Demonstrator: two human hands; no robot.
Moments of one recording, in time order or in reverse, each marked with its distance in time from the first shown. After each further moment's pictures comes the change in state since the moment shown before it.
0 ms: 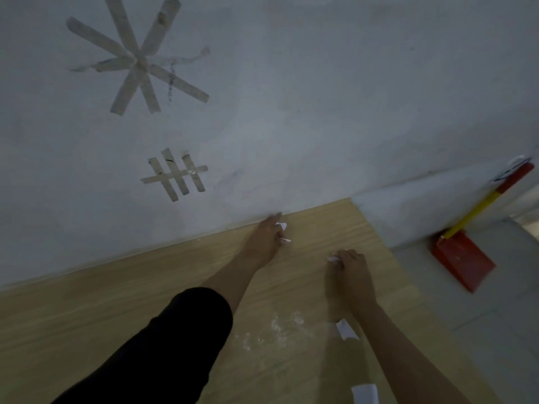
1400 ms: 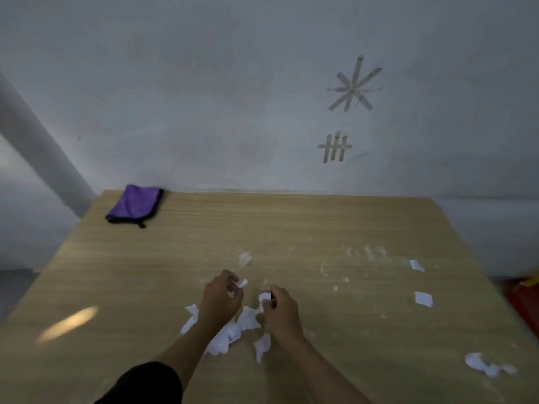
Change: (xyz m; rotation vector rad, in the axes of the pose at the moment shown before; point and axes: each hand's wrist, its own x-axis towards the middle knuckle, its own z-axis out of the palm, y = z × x) left_hand -0.503 -0.088 -0.093 0.015 0.582 -0.426; right_hand -0.388 -0.245 0.078 0.417 -0.480 -0.183
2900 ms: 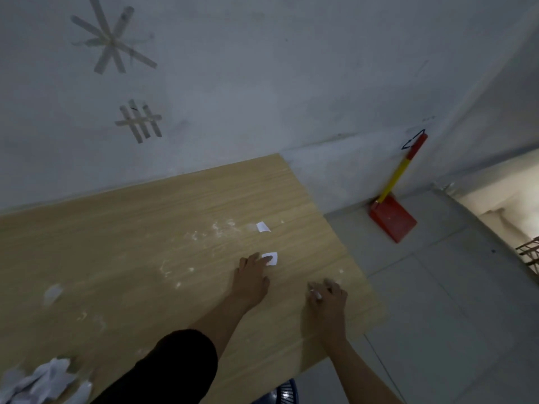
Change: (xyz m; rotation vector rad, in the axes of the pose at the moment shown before) left_hand -0.039 0.264 0.291 0.282 -0.678 0.359; right_hand -0.084 0.242 -0.297 -0.200 0.568 0.447
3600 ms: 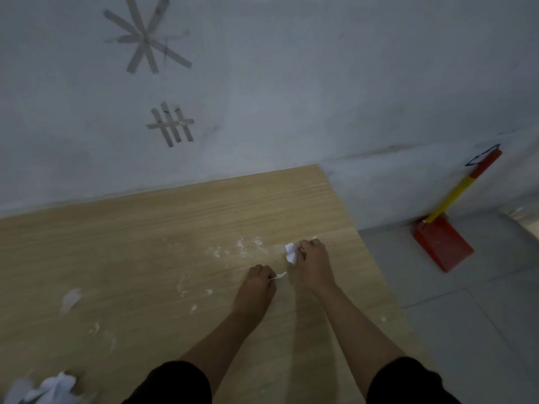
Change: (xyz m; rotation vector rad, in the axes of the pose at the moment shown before) left_hand 0.044 -0.039 -0.011 -0.180 0.303 0.004; right_hand 0.141 -0.114 0.055 0.011 -0.200 -0.370
